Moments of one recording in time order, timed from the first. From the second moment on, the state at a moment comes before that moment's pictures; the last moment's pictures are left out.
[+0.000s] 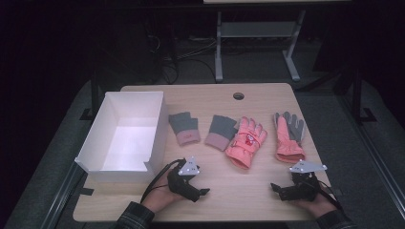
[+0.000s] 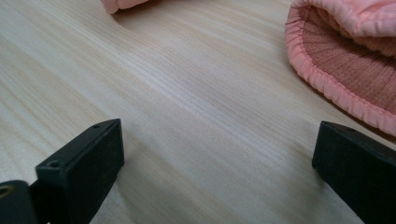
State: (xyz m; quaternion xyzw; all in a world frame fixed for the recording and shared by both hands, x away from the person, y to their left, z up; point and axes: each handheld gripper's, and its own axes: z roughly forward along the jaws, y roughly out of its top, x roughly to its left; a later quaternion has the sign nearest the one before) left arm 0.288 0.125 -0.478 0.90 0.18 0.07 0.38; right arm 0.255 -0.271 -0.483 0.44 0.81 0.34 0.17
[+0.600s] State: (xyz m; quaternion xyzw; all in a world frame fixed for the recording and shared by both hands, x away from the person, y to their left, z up) left arm 0.286 0.128 -0.478 0.90 0.20 0.08 0.38; right arm 0.251 -0.266 -0.454 0.41 0.83 0.35 0.14
